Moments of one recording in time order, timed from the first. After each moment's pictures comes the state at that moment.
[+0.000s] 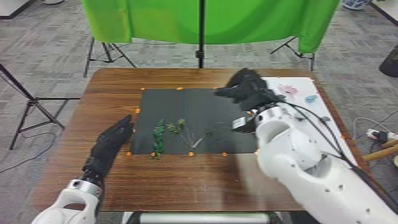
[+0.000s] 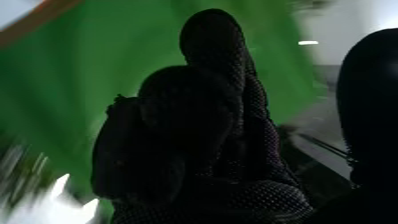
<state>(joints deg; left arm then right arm) 120.0 -71.5 -96.8 -112.5 67.2 -7.7 3.1 -73.9 -52.6 52.2 -111.9 -122.8 8.4 36.3</state>
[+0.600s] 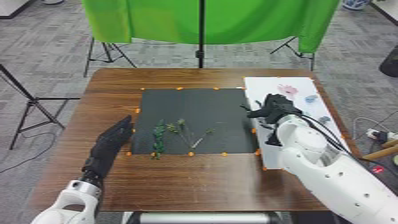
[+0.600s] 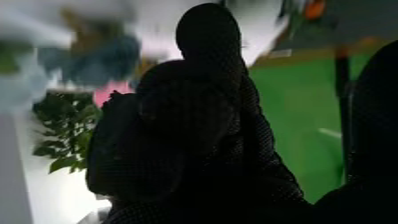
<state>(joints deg) 120.5 -71.8 -97.1 -112.9 67.2 -7.9 2.8 -72.7 -48.1 50.0 -98.6 -123.9 -3.6 39.6</state>
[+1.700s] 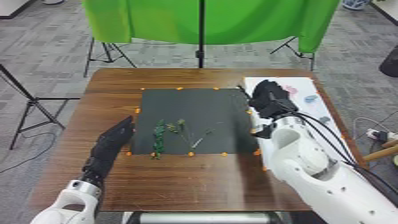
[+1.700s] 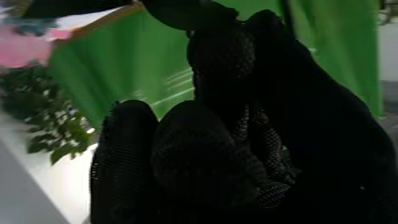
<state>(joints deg) 120.4 -71.9 -97.4 -113.0 67.3 -8.9 2.3 -77.8 -48.5 51.9 -109.4 -124.5 13.5 36.5</state>
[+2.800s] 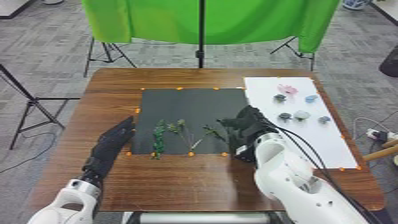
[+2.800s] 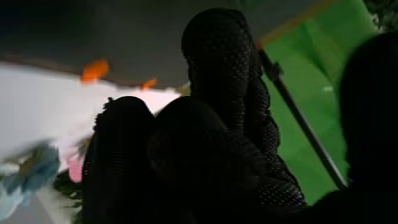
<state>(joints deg) 120.2 -72.0 -98.2 -113.0 67.6 -11.1 1.3 -86.4 -57.9 57.4 -111.1 -117.6 4.5 40.4</state>
